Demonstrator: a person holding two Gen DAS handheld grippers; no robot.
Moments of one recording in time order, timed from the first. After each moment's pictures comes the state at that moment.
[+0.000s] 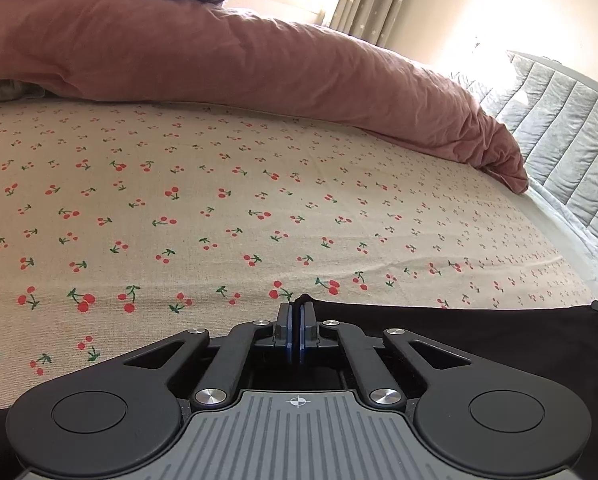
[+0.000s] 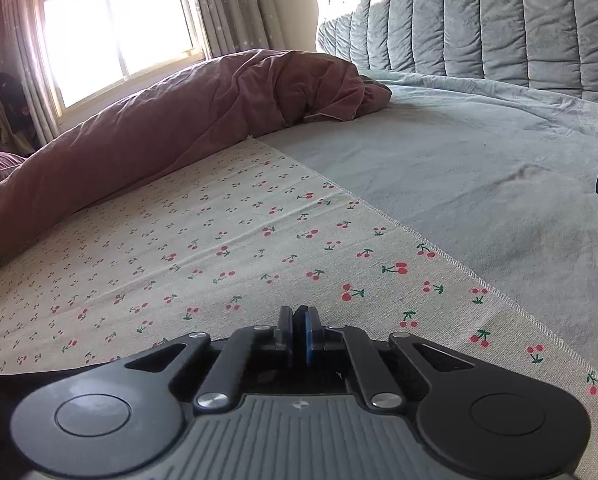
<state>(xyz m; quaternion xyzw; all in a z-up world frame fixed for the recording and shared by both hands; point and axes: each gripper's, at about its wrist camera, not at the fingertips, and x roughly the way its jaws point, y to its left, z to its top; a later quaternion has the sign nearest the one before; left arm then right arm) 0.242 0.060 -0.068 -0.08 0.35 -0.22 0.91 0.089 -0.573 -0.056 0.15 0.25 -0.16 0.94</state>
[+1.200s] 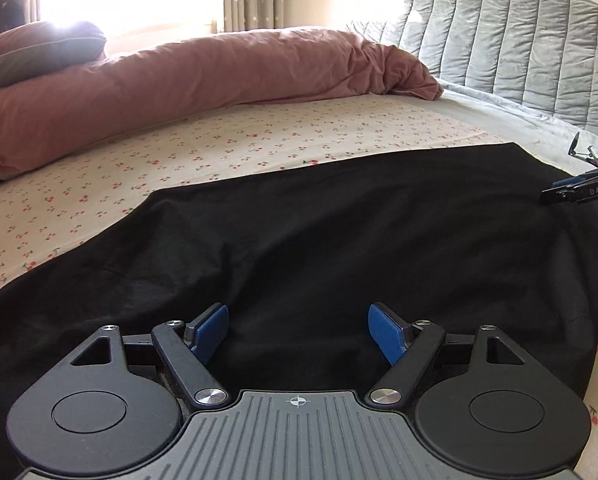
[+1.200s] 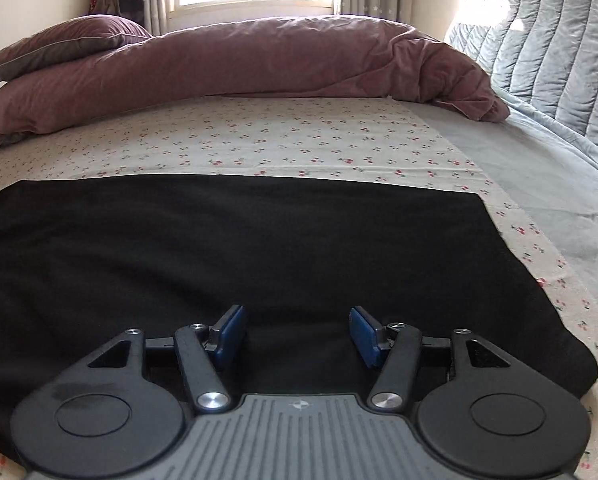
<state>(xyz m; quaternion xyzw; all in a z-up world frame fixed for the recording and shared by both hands) 0.100 0.001 -0.076 0.10 0.31 -0.29 0.90 0.029 -0.448 -0.046 0.00 0.34 -0.06 0.94</state>
